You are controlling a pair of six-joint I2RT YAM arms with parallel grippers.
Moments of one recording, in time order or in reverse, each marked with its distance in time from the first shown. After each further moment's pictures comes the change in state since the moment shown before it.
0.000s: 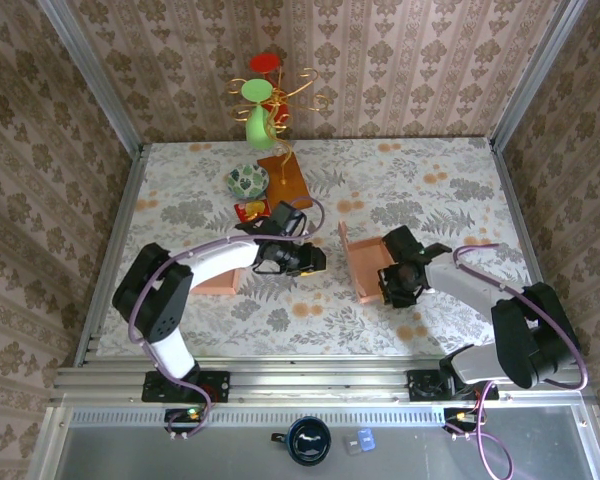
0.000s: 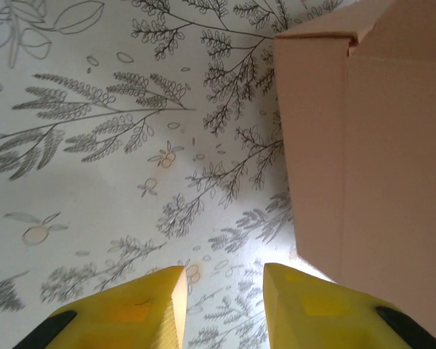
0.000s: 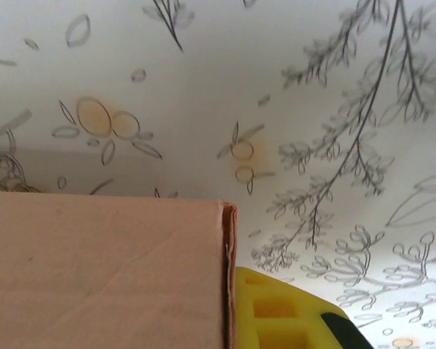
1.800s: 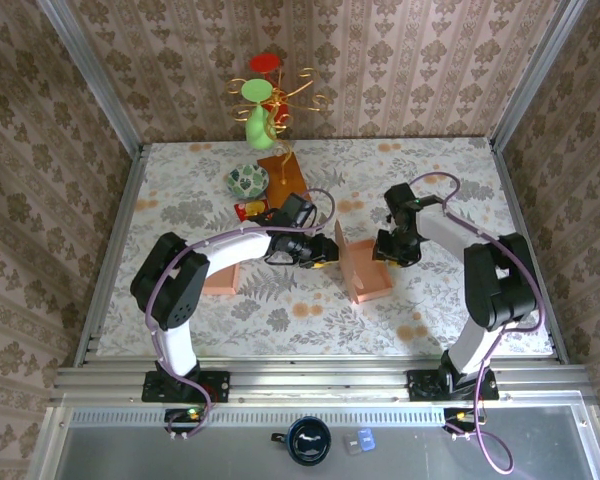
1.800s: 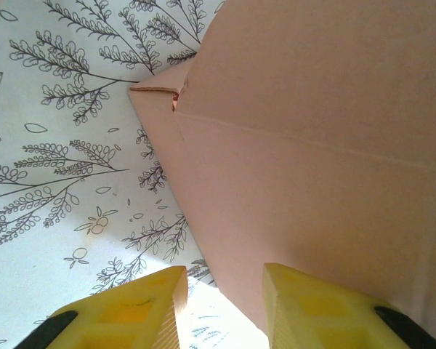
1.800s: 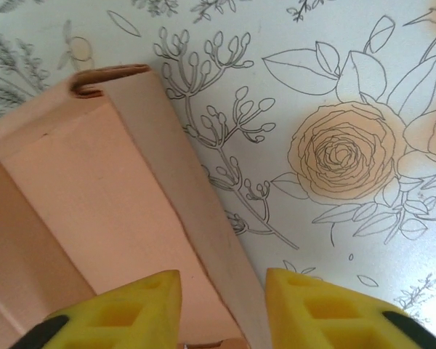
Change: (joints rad) left arm -0.009 0.108 0.117 0.040 0.056 -0.035; right arm -0.160 0.349 0.418 -0.164 -0.015 -1.306
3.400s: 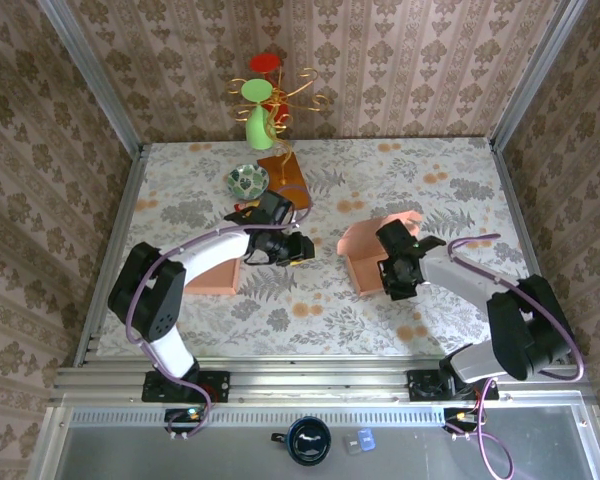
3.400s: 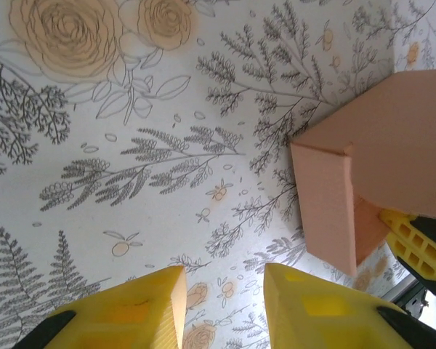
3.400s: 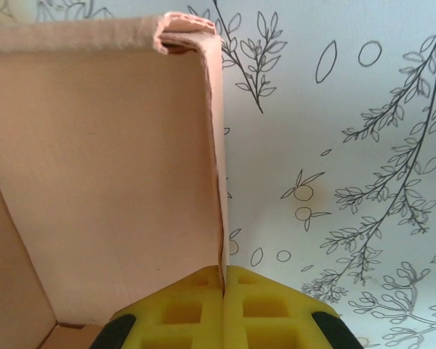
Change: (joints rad) left arm 0.090 -0.135 -0.083 -0.136 -0.105 0.068; right arm 0.180 -0.288 -0.337 0.141 0.185 1.342
